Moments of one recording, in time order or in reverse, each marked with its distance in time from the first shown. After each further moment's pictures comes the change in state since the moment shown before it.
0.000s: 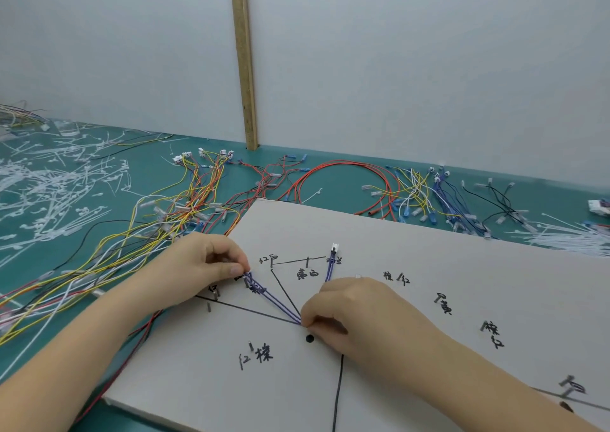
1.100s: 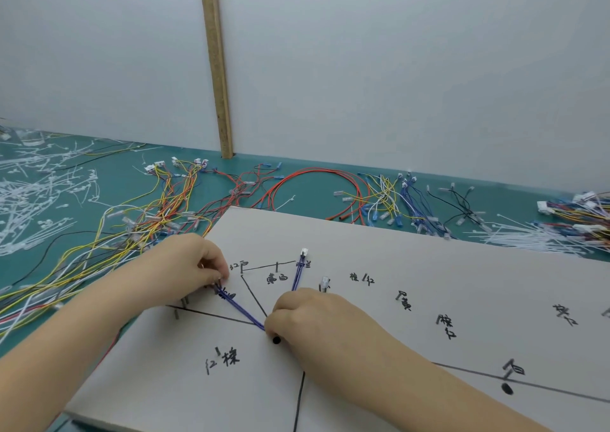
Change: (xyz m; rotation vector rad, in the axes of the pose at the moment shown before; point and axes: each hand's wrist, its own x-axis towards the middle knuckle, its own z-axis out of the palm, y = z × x) left_hand 0.013 0.038 0.004 0.478 -0.088 -0.068; right_hand -0.006 -0.009 0.006 -0.233 -0.063 -0.066
